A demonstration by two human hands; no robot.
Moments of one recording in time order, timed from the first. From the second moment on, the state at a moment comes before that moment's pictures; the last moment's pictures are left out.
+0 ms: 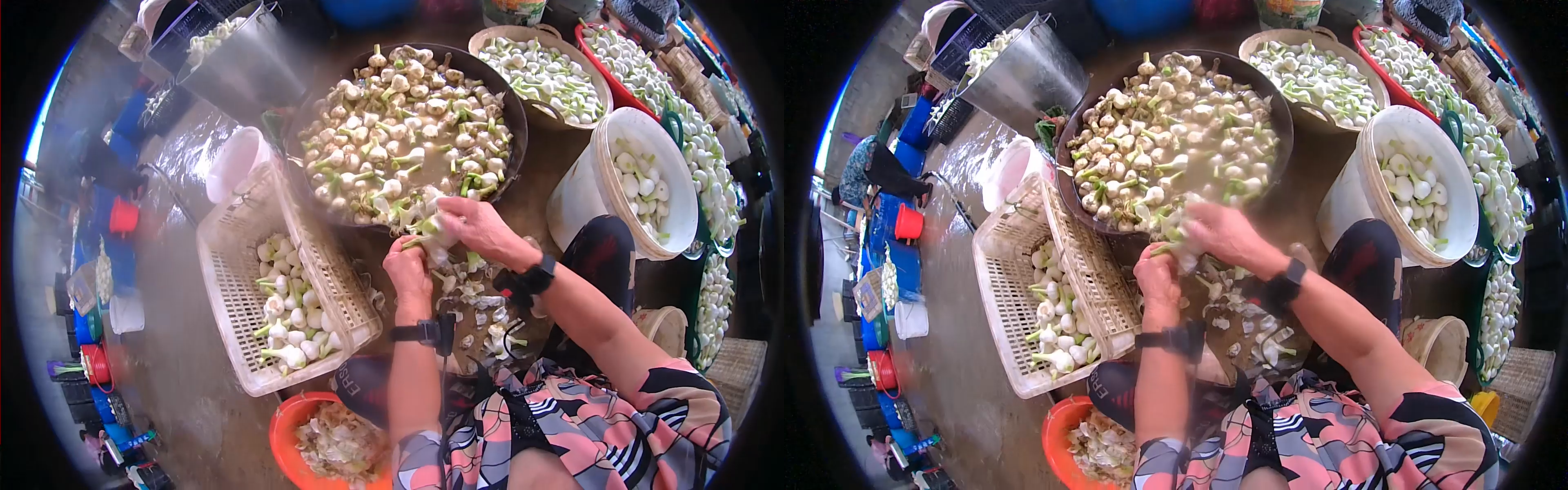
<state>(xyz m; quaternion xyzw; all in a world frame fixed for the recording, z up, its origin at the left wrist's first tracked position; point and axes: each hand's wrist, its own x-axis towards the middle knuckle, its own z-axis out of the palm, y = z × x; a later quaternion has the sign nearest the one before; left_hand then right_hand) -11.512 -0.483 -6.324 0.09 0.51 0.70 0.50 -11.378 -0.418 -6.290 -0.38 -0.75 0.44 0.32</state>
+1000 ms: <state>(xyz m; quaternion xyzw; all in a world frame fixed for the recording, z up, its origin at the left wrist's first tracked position) -11.498 -0.487 -6.348 -0.03 0.47 0.76 0.45 -11.384 -0.479 -6.265 -0.41 -0.79 0.40 0.21</state>
